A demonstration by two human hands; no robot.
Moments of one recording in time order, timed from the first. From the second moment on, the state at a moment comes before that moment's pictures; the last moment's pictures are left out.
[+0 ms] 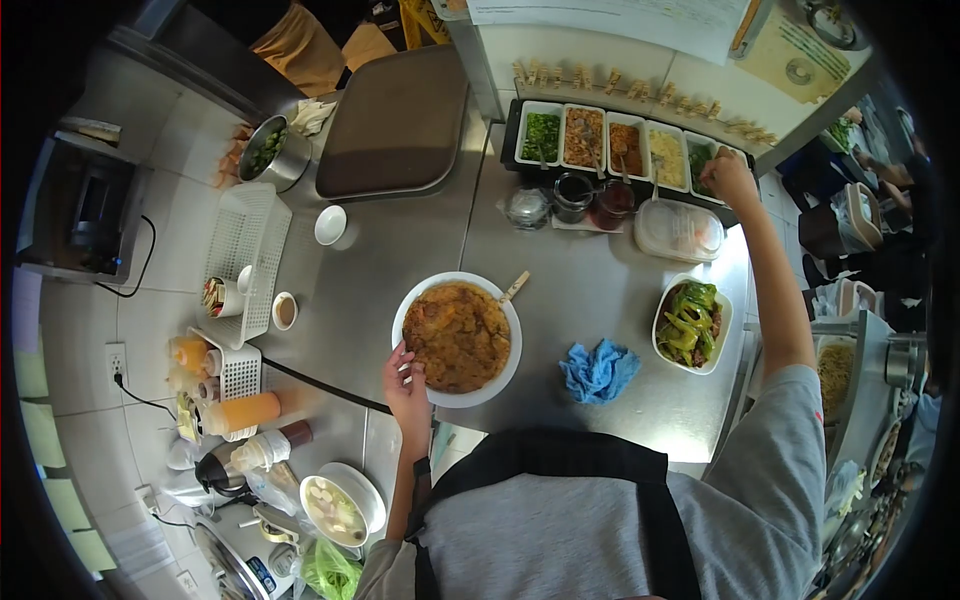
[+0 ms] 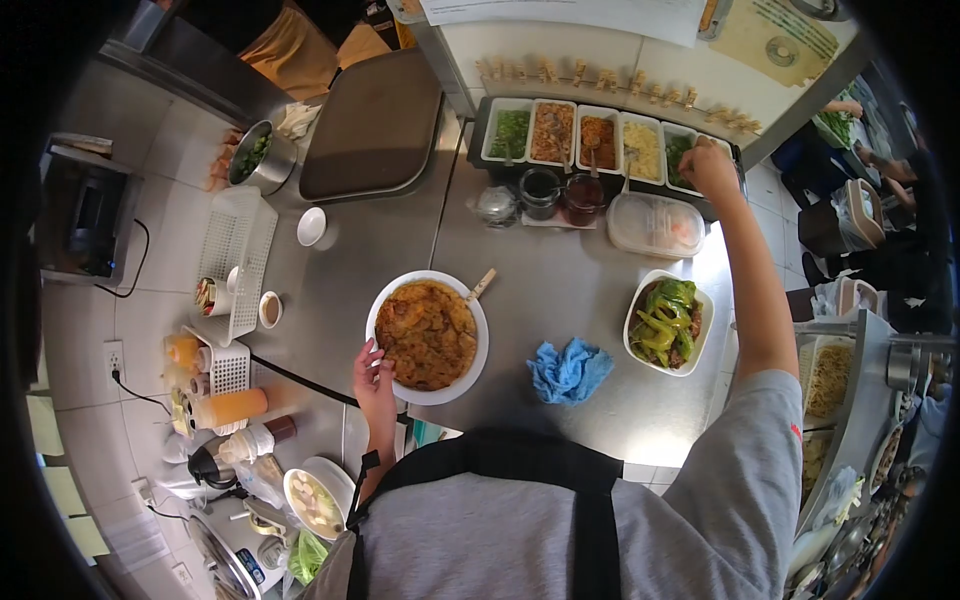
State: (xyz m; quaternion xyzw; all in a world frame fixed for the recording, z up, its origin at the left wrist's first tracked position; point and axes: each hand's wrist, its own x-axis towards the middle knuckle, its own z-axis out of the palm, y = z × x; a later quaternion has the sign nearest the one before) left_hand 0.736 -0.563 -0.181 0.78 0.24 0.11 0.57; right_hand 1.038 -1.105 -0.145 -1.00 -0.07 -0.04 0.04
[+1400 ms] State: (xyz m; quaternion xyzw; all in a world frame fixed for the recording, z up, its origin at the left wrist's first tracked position) left_hand 0.747 -0.559 -0.165 0.83 0.22 0.20 0.48; right_hand 1.065 -1.149 -0.124 -0.90 0.06 -0.07 0.42
